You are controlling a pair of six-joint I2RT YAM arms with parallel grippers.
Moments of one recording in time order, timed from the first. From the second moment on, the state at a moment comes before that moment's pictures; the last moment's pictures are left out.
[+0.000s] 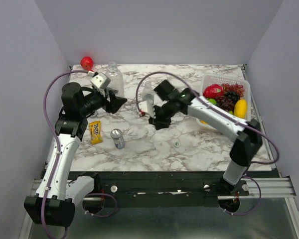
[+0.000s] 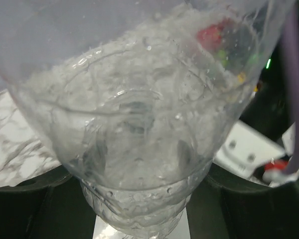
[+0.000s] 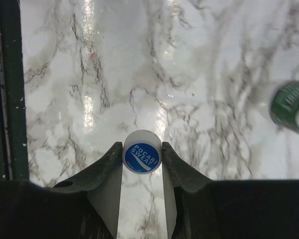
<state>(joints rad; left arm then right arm) -0.07 0.97 1.04 -0.23 0.70 0.03 0.82 1.81 1.61 -0.93 -0.41 -0.82</state>
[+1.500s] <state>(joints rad) -0.76 1.22 0.49 0.34 0.79 0.34 0.90 1.48 1.82 -1.33 -0.48 -0.80</state>
